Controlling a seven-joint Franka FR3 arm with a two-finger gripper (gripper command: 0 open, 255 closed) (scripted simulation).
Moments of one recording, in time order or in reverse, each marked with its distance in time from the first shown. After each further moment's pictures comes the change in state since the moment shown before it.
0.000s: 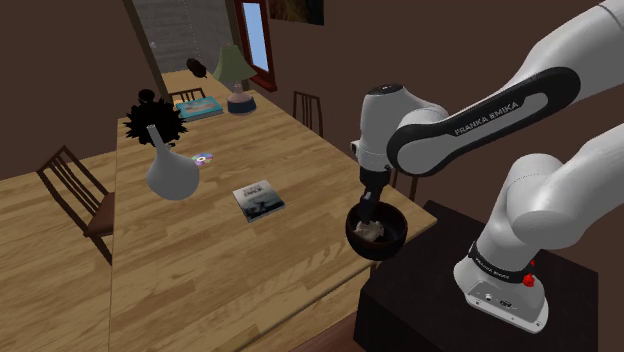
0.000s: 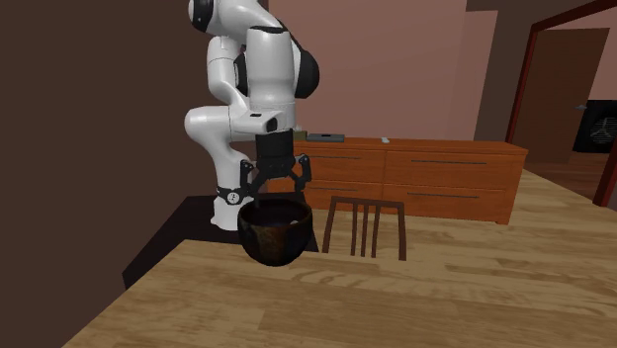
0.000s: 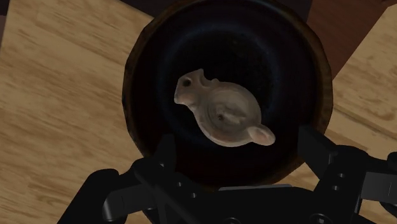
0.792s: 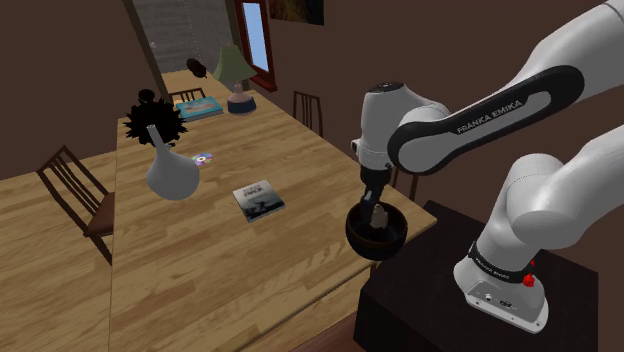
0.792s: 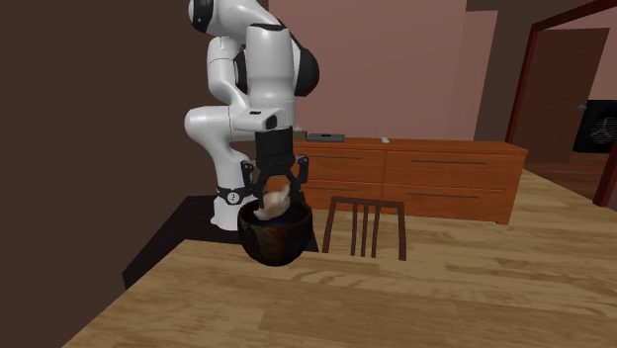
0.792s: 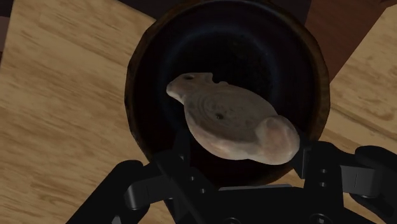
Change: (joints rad) arm 0.001 -0.013 -0.003 0.003 -0.001 -0.016 0.000
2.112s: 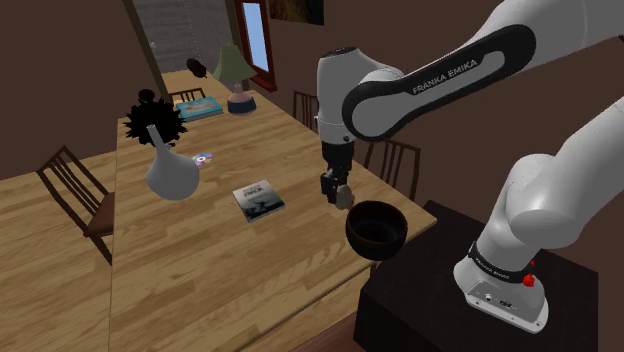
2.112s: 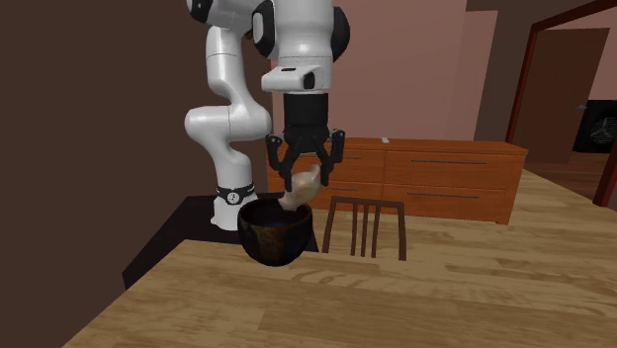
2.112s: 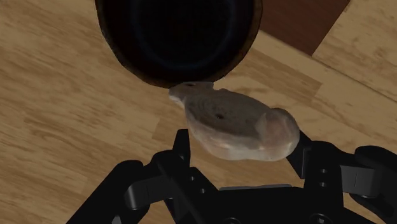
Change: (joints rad) arm -0.028 0.222 0.045 0.365 -0.058 -0.137 0.091
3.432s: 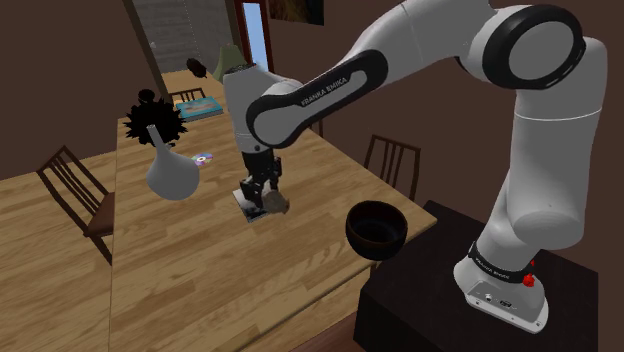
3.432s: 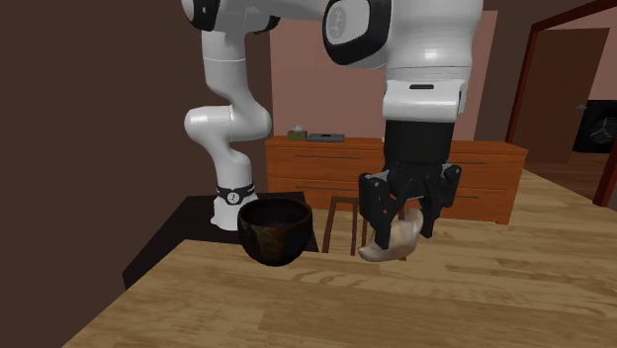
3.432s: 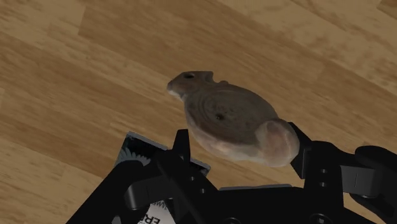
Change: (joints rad) arm 0.054 0.633 0.054 0.650 -0.221 -0.041 0.220
